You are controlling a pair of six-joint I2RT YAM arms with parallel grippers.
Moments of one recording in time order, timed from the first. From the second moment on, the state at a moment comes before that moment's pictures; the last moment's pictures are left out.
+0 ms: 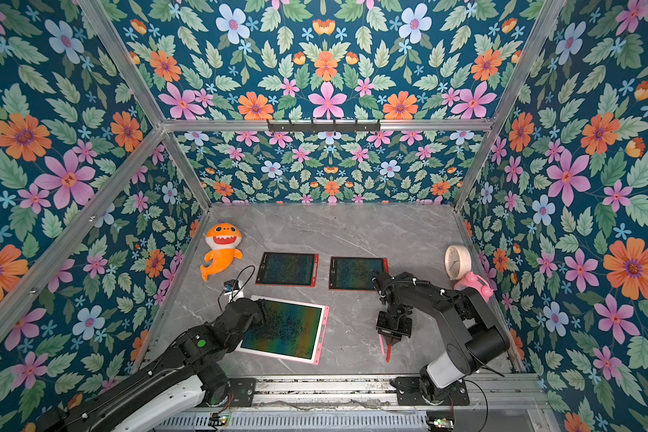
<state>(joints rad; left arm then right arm) -0.81 0.68 0.41 -0.55 -0.53 -0.84 0.46 1.59 0.74 -1.01 -0.23 0.73</state>
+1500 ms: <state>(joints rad) -0.71 0.93 0.61 -0.49 -0.45 -0.75 0.40 1.36 0.94 -0.86 -0.19 0.57</state>
